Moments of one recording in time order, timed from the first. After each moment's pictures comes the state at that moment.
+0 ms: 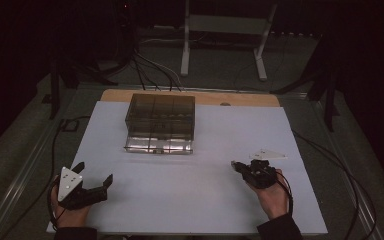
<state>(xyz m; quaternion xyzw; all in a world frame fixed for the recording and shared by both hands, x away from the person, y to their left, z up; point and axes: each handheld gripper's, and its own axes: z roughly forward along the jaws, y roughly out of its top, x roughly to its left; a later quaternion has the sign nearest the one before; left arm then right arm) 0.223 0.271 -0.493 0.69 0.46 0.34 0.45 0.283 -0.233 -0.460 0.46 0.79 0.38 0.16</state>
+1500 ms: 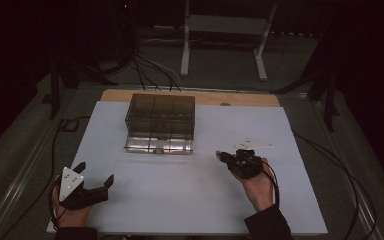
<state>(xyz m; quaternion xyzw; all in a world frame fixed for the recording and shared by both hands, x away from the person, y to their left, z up) 0.223 0.269 -0.494 0.69 0.46 0.34 0.45 0.299 -0.194 -0.437 0.43 0.79 0.42 0.16</state>
